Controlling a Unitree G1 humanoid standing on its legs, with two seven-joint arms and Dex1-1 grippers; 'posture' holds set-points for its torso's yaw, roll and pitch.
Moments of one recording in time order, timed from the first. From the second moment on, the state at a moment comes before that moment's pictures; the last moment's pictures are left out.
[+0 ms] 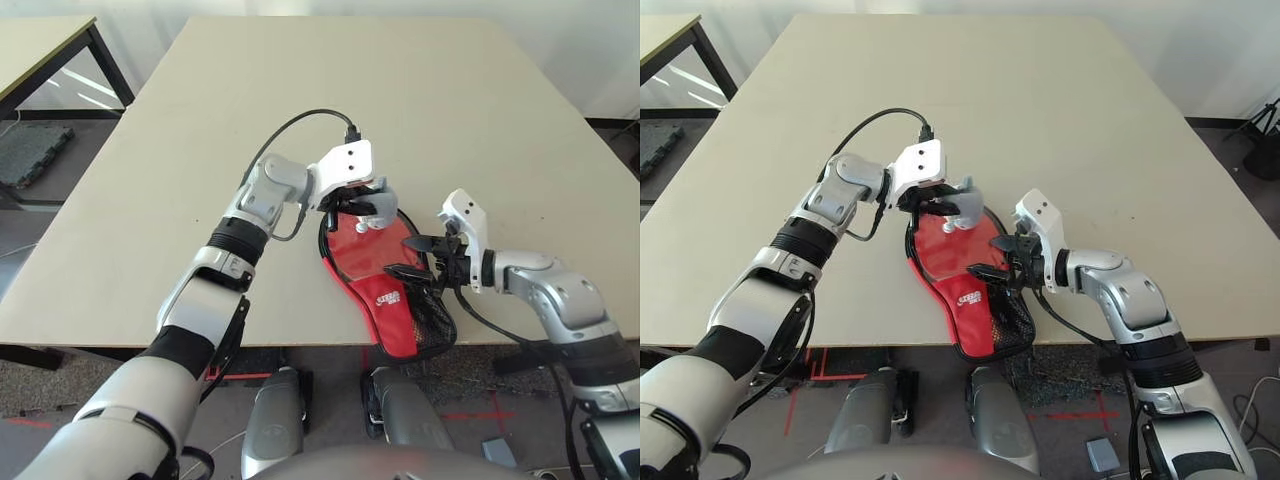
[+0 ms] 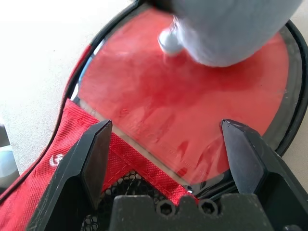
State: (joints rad) left arm -0.95 0.19 -0.25 0.67 0.09 0.09 -1.23; right arm -0.30 -0.55 0.13 -0.07 0.37 0.73 0.88
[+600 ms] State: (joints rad) left arm -0.97 0.21 -0.23 0.59 -0.04 0.25 -1.23; right arm -0.32 -0.54 0.14 -0.05 0.37 0.72 0.88
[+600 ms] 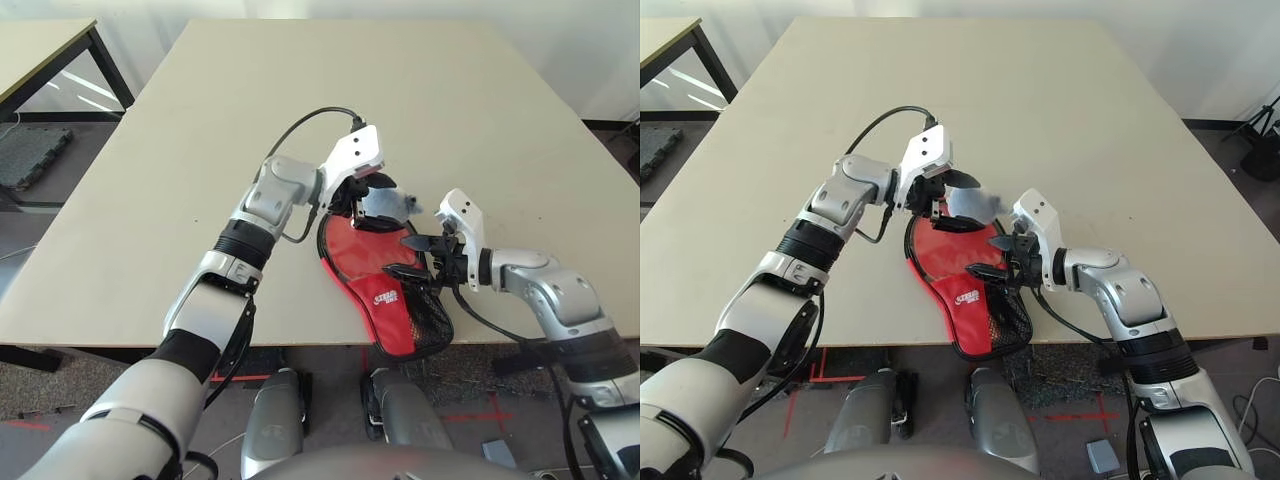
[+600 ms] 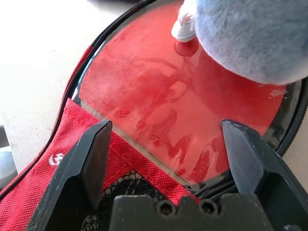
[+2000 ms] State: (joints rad) left arm -0.68 0.32 -0.37 0.37 -0.07 0.41 -1.11; right arm -0.35 -0.63 0.14 -0.04 0.38 0.75 0.96
